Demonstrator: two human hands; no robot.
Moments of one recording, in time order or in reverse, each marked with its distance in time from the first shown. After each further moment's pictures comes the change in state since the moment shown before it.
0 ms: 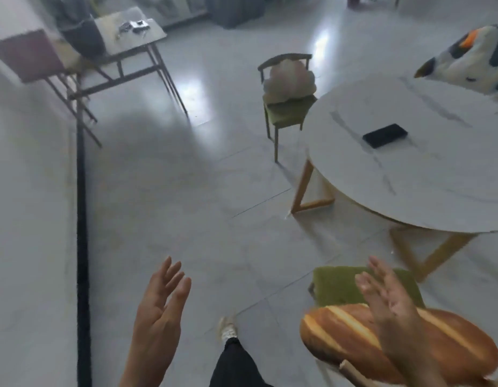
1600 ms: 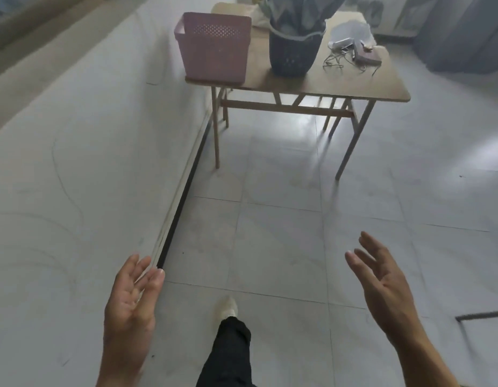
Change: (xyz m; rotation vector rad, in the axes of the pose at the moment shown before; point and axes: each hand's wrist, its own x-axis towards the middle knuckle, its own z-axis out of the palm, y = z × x) left_hand 1.041 0.048 -0.528 -0.300 0.692 -0.127; right_hand 0.655 -0.478 1.093 -0.287 -0.507 -0.348
